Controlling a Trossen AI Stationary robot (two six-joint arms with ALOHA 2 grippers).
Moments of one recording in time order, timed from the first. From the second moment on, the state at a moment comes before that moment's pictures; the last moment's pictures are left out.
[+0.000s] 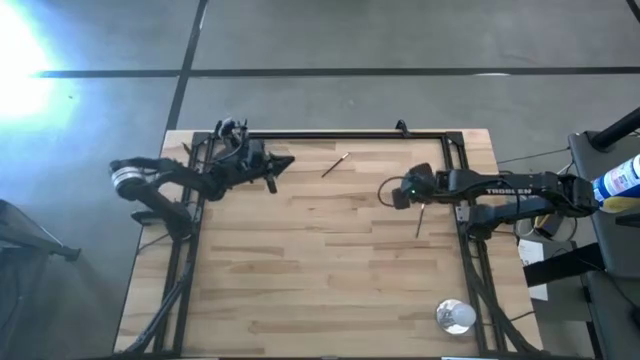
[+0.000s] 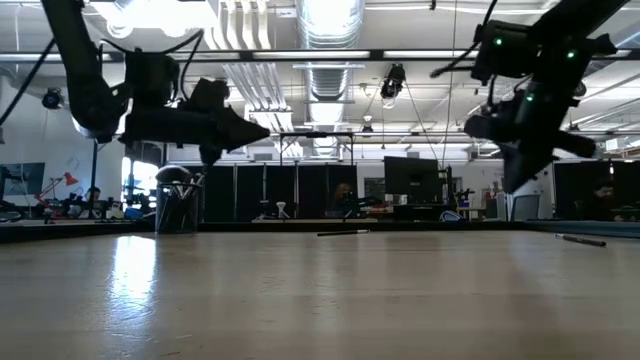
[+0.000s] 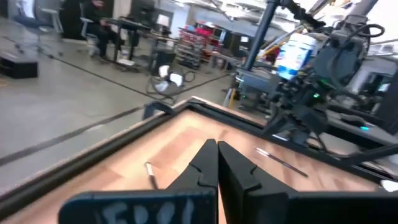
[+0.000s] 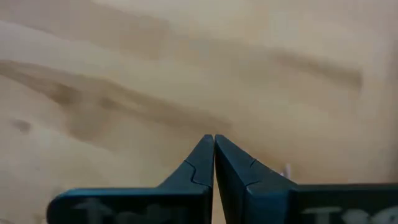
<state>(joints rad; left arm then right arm) 0.60 1.49 0.33 1.25 0.28 -0.27 -0.26 1.09 0.60 -0.72 0.37 0.99</state>
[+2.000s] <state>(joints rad) 0.55 1.59 0.33 1.26 0.27 -0.33 -0.34 1.20 0.50 -0.60 0.31 1.14</state>
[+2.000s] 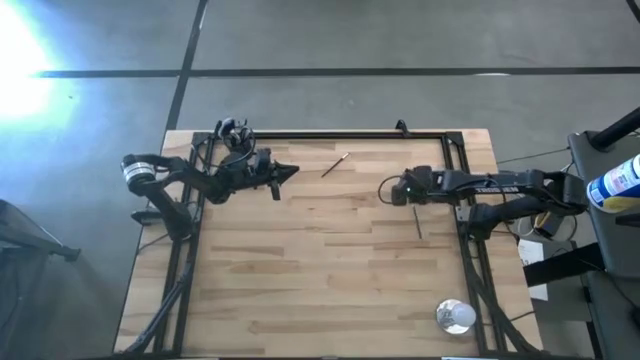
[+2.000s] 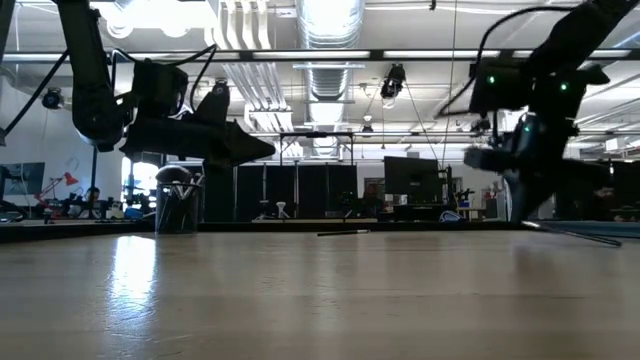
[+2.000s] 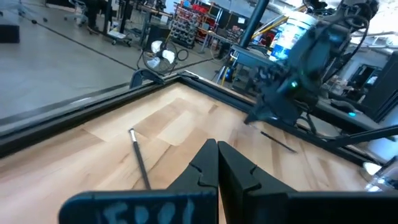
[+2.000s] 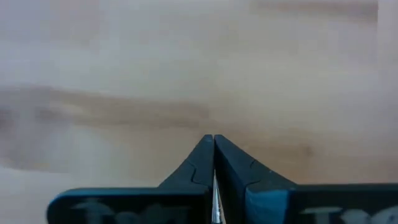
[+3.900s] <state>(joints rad) 0.45 1.59 0.41 1.17 0.36 -0.43 -0.37 1.38 0.54 -0.33 0.22 0.80</state>
